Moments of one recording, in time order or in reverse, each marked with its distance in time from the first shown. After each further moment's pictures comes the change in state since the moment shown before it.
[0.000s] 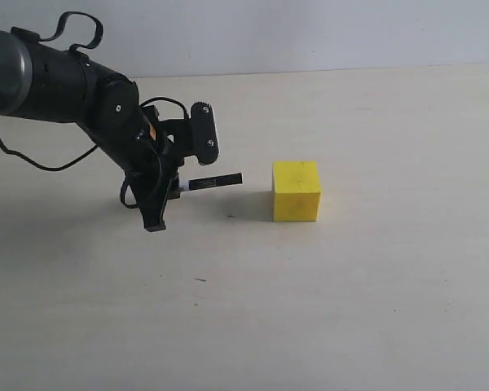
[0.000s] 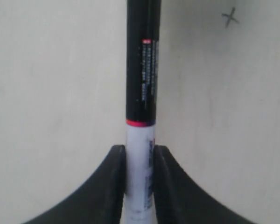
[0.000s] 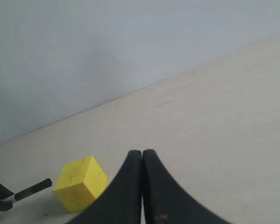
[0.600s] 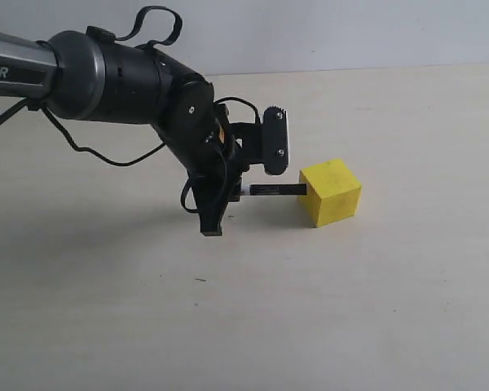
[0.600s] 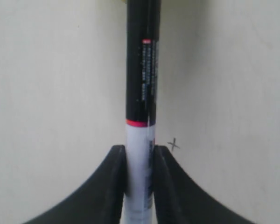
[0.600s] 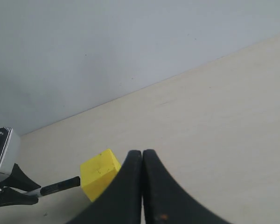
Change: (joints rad) left arm -0.168 0.045 -0.156 0.002 0.091 0.007; right arm 0.000 0.000 0.000 0.000 0.000 0.000
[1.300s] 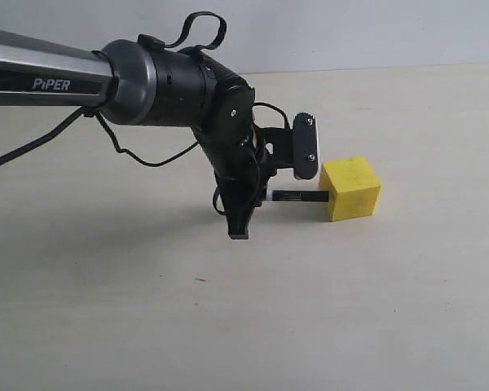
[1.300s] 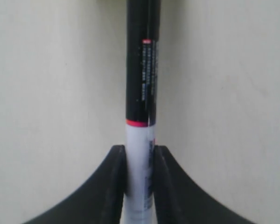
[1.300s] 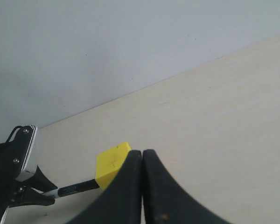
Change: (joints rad) left arm -0.057 0.098 -0.141 0.023 0.094 -0.055; right arm 0.000 0.000 0.000 0.000 0.000 0.000
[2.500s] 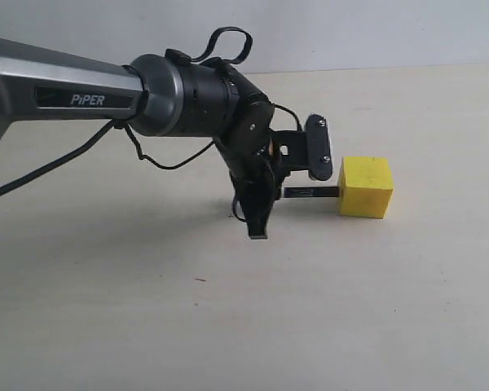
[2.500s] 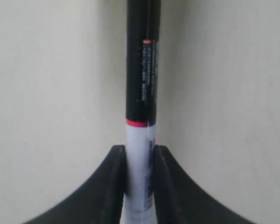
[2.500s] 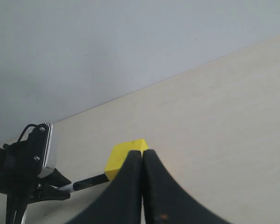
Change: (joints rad) left arm -0.046 0.061 -0.062 0.081 -0.050 -0.127; right arm 0.000 0.000 0.000 0.000 0.000 0.000
